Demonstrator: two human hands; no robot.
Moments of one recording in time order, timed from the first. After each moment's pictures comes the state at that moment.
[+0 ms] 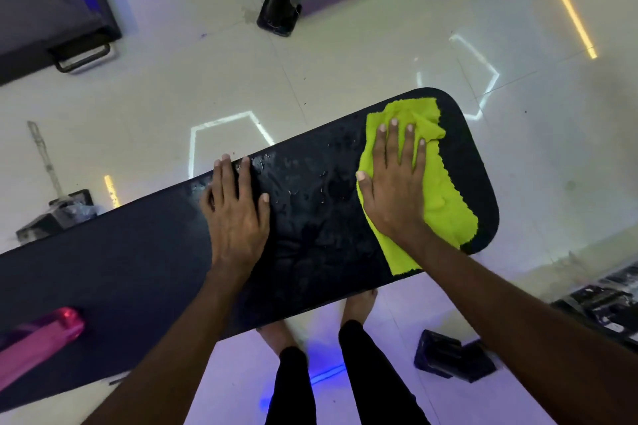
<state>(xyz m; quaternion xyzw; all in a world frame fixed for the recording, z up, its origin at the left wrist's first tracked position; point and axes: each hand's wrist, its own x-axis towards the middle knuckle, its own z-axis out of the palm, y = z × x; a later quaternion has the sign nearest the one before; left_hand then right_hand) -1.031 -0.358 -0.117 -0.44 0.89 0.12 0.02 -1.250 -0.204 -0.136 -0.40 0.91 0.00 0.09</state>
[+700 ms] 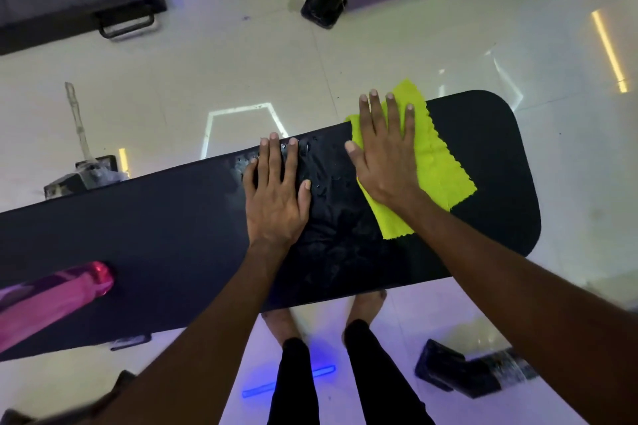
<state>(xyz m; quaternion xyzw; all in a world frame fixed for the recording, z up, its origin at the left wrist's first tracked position) -1.017 -0.355 -0.141 -0.43 0.90 0.05 0.02 -1.227 -0.287 -0.134 -0.52 0.85 -0.01 0.11</state>
